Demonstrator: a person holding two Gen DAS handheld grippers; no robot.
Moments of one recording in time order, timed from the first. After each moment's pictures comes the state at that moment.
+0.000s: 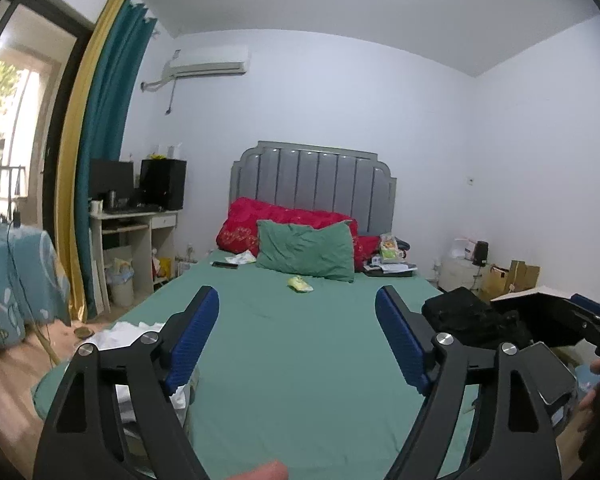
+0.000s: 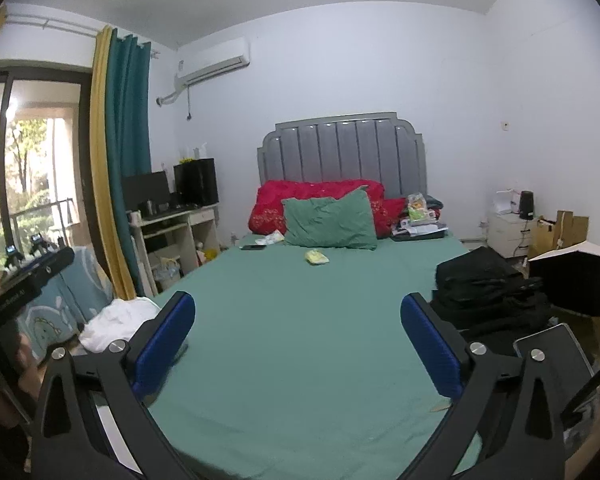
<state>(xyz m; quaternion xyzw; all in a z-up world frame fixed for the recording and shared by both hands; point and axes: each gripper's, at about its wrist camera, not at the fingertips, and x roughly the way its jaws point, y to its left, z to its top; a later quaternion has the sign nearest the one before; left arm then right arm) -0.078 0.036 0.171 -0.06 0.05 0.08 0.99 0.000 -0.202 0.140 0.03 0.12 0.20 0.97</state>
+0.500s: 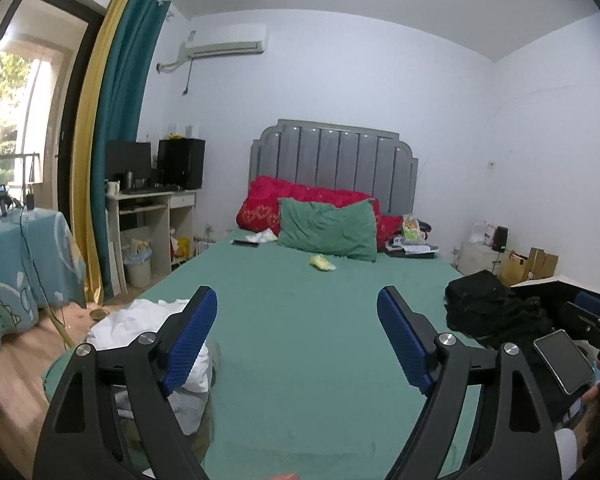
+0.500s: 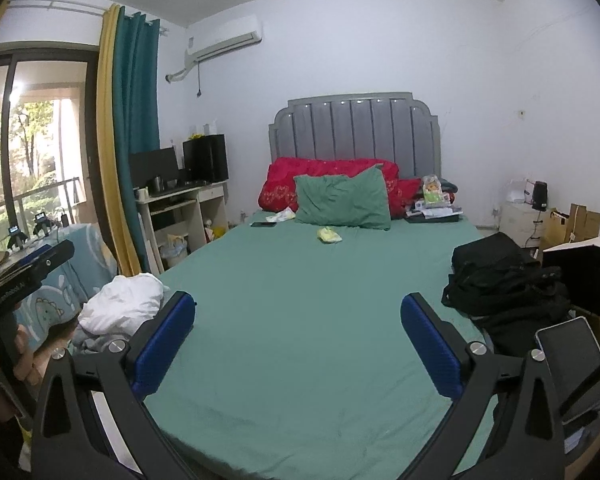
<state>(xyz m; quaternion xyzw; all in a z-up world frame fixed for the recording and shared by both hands) -0.061 0.064 0.147 -0.06 0.09 0.12 0.99 0.021 -0.176 0.110 0.00 0.16 0.22 0.96</state>
